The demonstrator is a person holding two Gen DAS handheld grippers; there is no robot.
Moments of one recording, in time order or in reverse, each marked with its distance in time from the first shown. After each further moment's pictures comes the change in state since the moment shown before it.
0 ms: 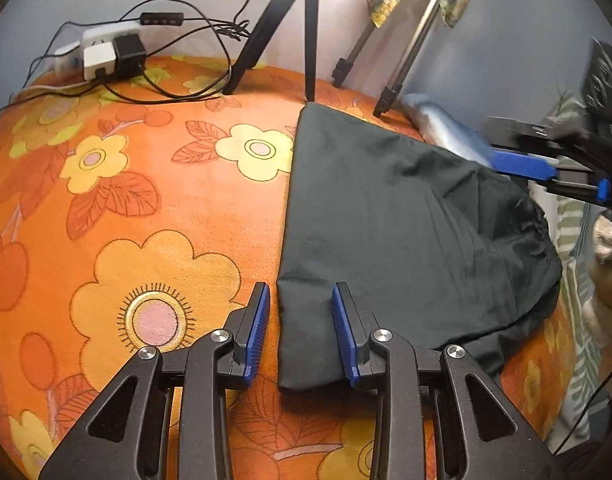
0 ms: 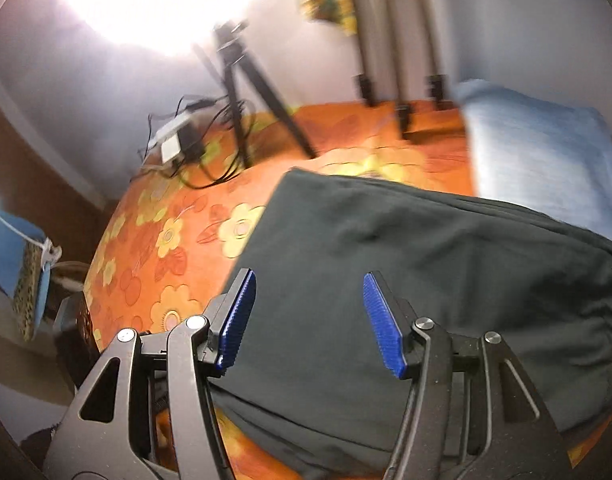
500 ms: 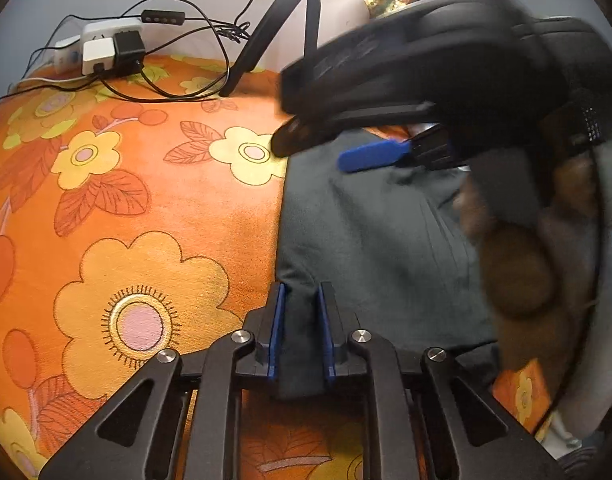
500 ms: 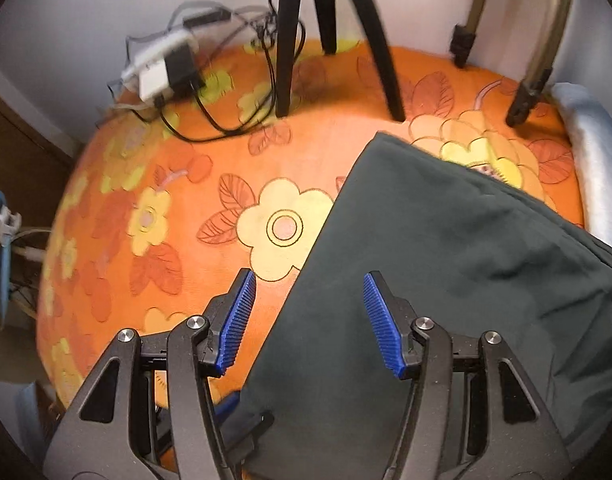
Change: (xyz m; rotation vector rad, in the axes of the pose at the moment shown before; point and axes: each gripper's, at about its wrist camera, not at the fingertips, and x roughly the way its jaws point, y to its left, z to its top) left arm 0.003 0.001 0.000 -0.032 -0.028 -0.046; right arm 0.126 0.071 0.031 -0.080 0.224 -0.125
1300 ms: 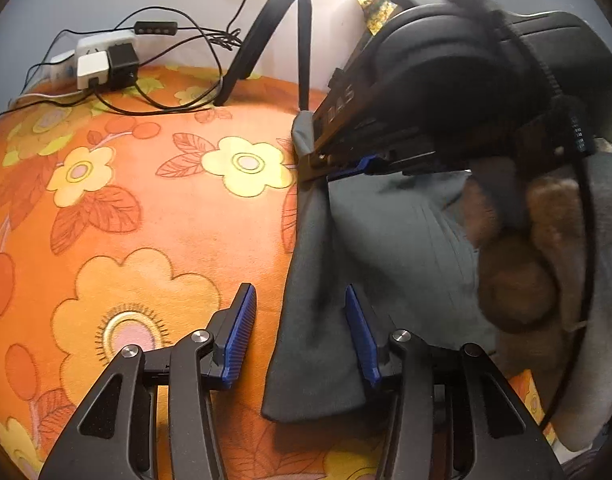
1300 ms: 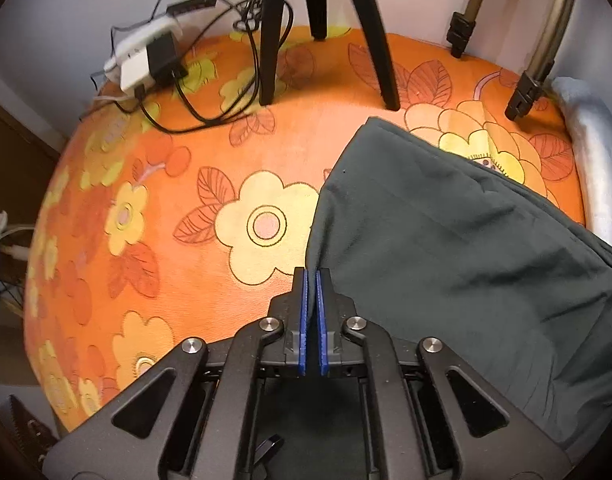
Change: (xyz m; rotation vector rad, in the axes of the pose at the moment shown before) left arm 0.012 -0.009 0.010 0.037 -0.014 0.041; right arm -0.002 -0.014 -0.003 0.022 -0.013 -0.005
